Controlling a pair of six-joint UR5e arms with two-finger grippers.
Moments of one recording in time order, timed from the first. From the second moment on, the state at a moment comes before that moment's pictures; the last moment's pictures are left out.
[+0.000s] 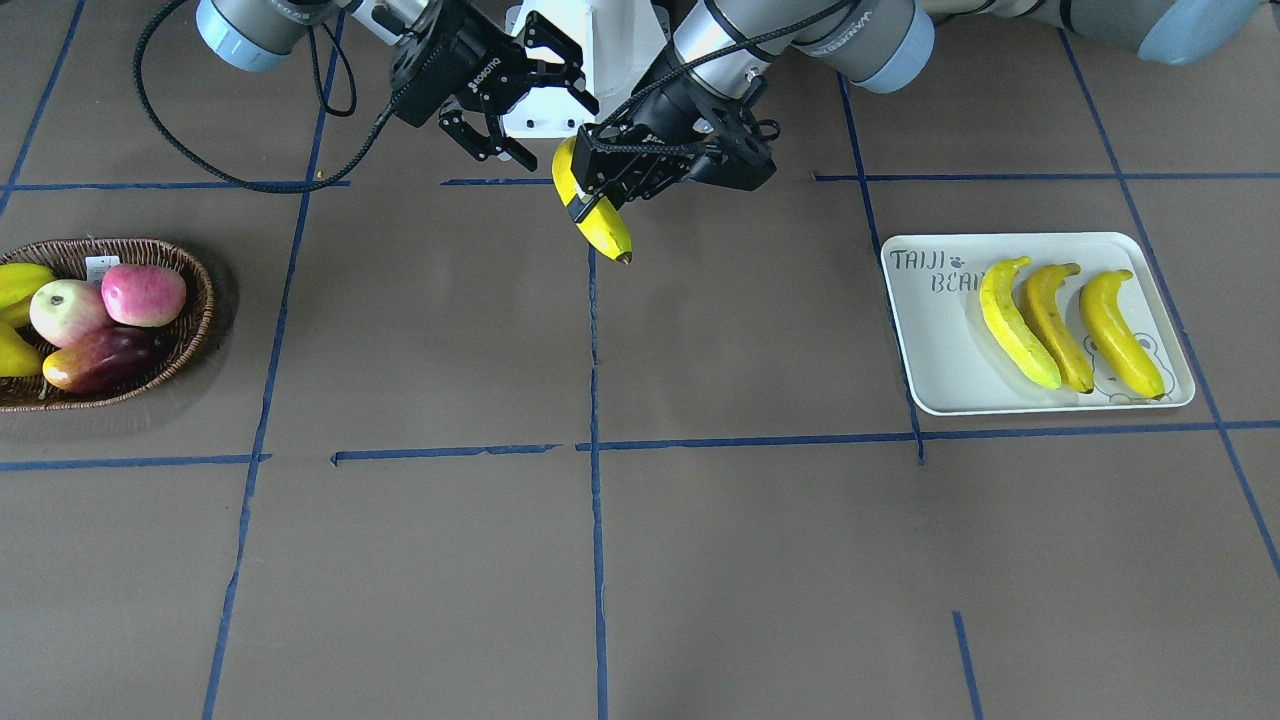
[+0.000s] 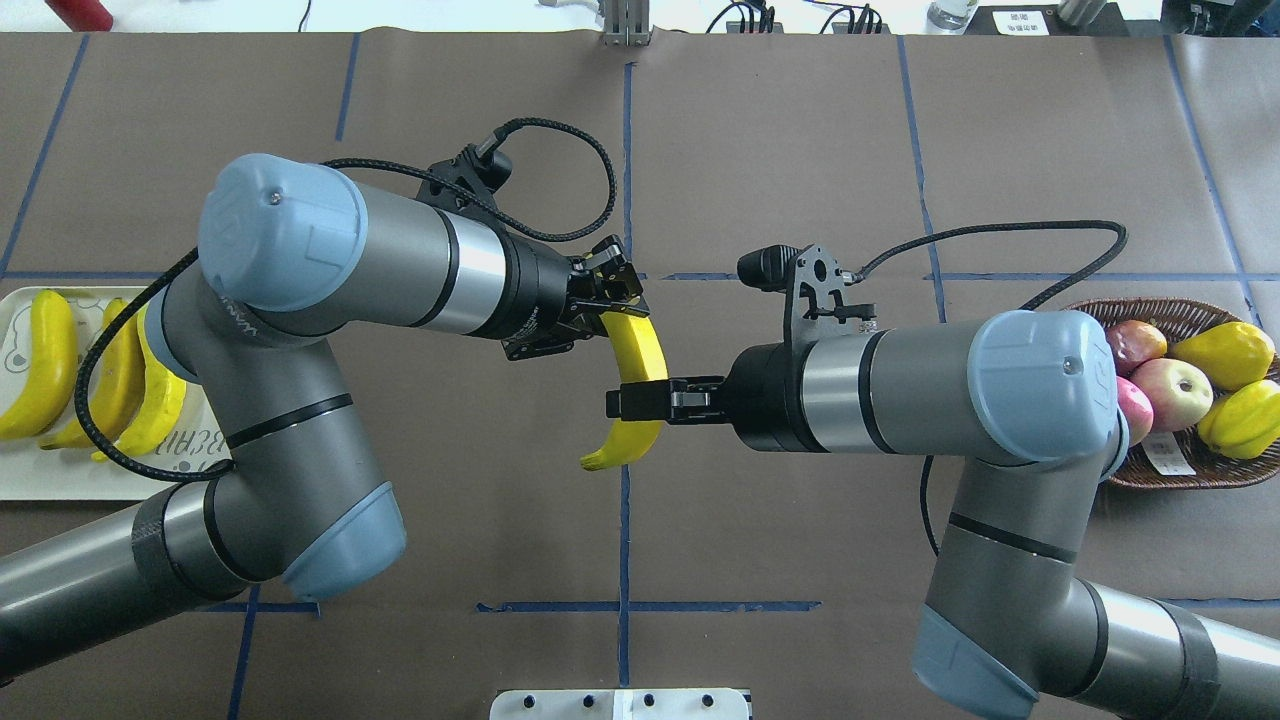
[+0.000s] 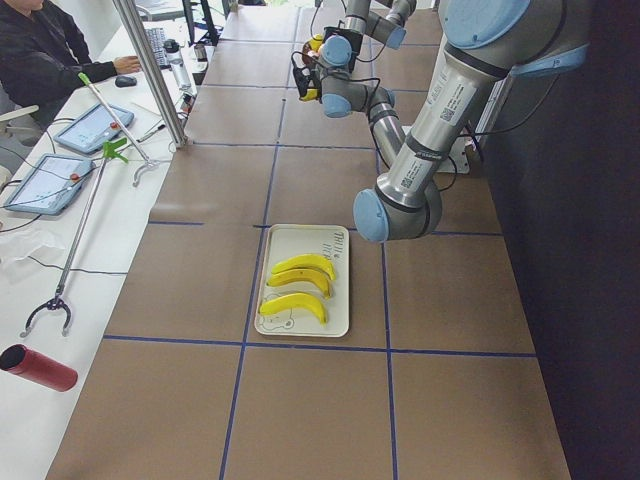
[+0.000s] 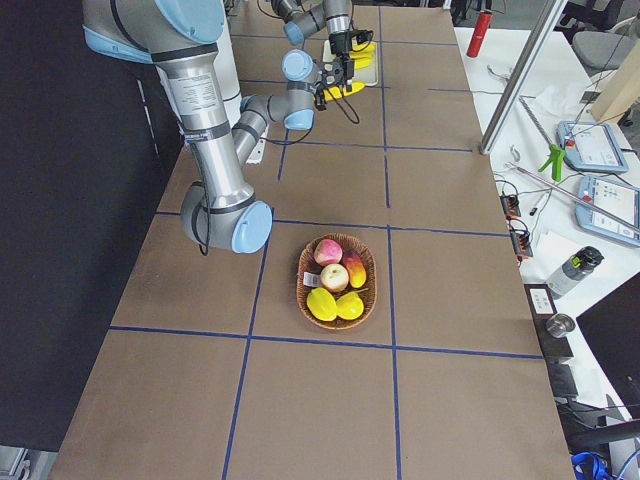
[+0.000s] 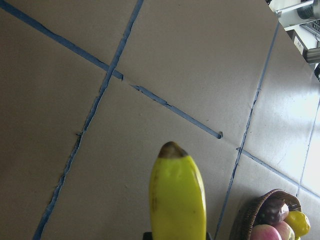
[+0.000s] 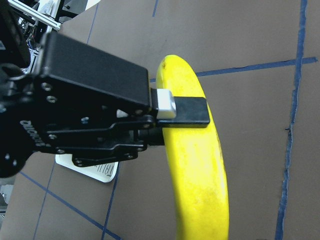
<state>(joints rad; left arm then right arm) -0.58 -2.20 -1.85 -2.08 -1.91 -1.83 0.46 -1.18 2.02 -0.86 1.83 1.35</state>
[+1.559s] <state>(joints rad) -0.85 -1.84 -1.80 -1.59 -2.02 -1.24 0.59 -1.25 2.14 -1.10 1.87 1.35</state>
